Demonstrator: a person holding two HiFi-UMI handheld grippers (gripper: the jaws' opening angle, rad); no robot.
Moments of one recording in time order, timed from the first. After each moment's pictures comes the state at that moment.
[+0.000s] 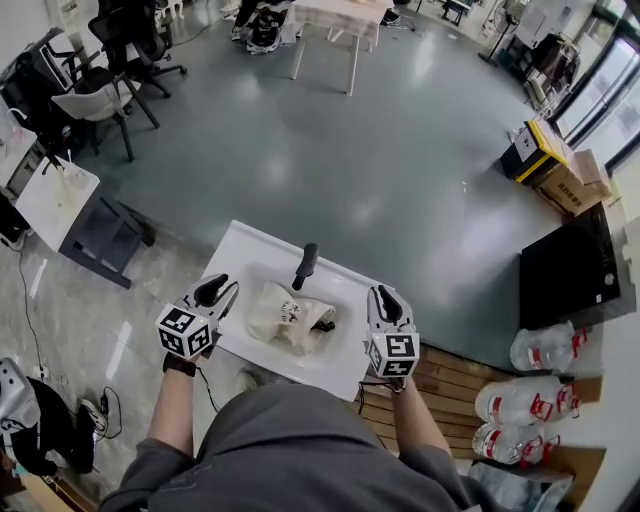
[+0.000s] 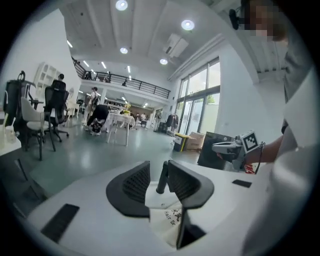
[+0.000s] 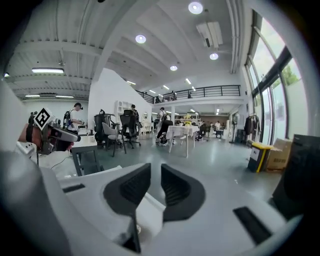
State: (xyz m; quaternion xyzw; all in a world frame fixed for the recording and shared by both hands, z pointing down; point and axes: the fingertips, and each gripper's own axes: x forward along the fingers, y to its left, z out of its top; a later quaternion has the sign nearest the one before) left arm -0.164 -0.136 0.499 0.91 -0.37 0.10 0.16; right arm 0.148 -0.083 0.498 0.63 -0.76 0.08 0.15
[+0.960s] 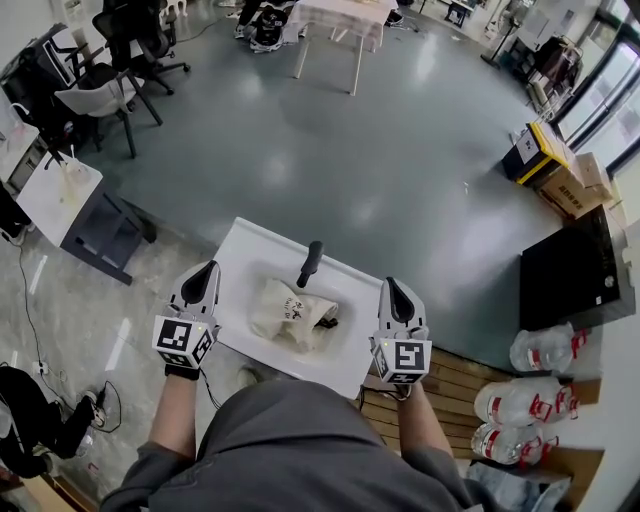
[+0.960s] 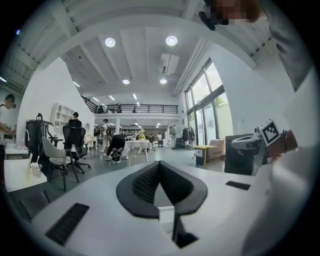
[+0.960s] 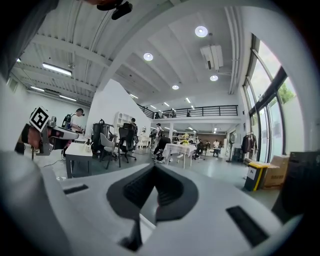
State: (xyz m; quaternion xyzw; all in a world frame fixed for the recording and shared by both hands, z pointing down) left arm -0.196 -0.139 0.412 0.88 -0.48 0.04 0.02; right arm 0.135 -0.078 0.415 0.65 -0.75 -0.01 0.09
